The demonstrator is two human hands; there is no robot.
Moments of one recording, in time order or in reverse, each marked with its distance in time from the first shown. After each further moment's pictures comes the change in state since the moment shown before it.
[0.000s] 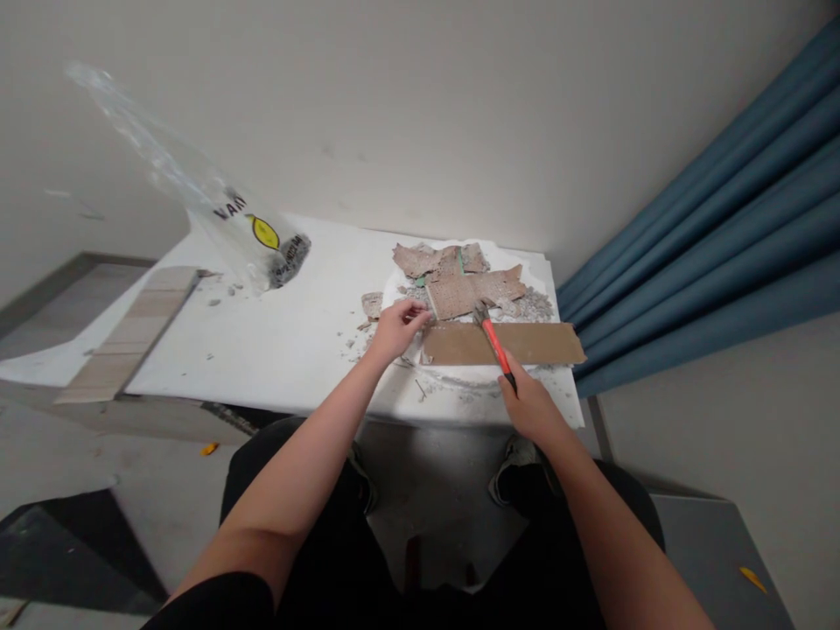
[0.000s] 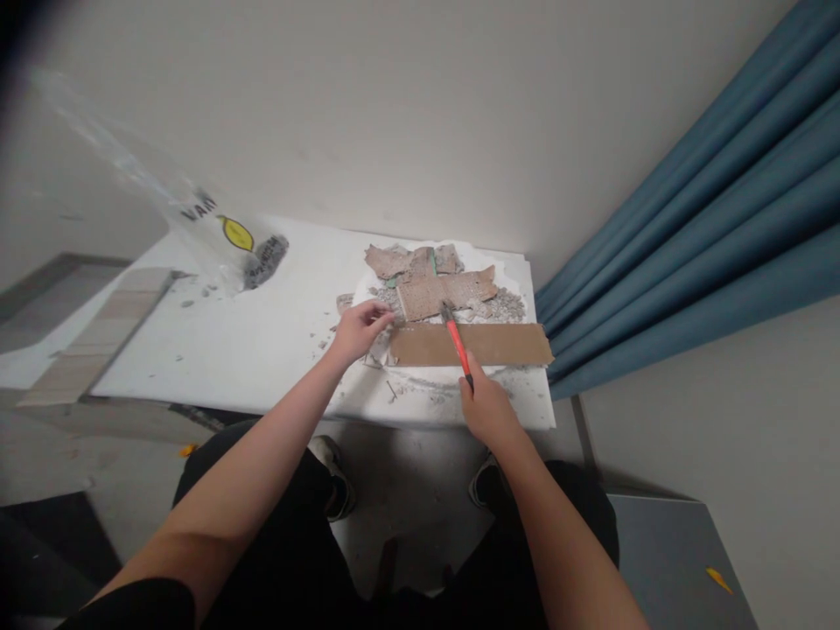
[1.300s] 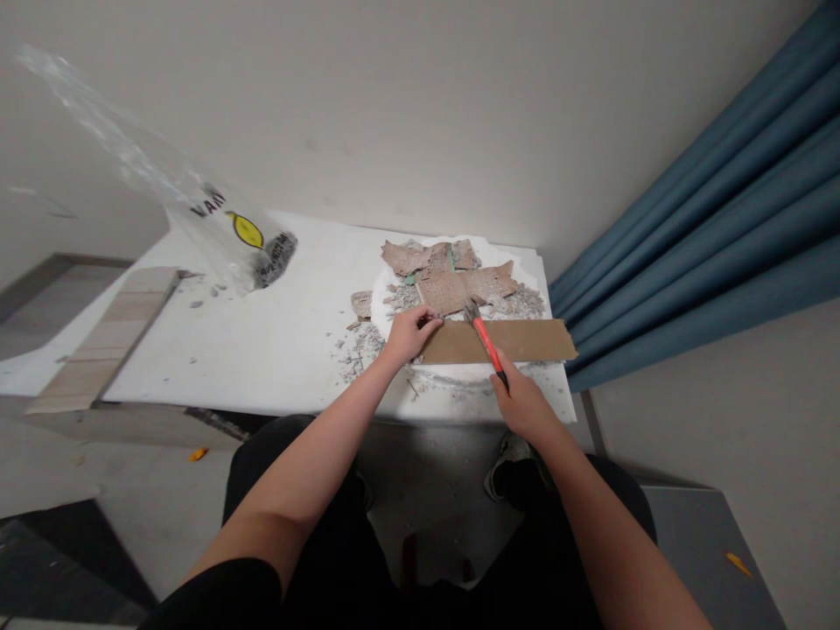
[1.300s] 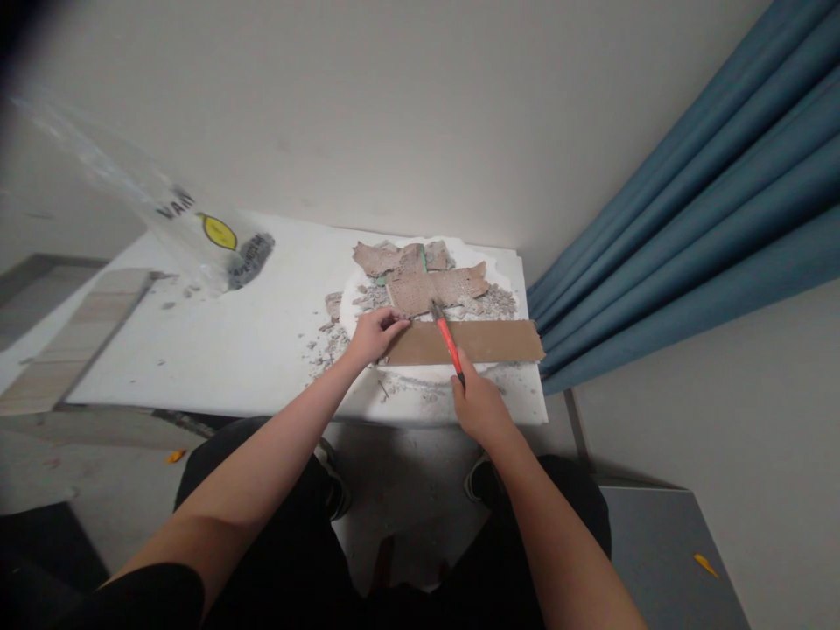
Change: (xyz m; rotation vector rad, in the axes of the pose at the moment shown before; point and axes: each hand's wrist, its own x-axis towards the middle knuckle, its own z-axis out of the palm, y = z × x) left_hand 0.003 -0.002 0.043 0.087 -0.051 0.065; right_hand 0.001 0.006 0.001 -0.023 0.009 -0.001
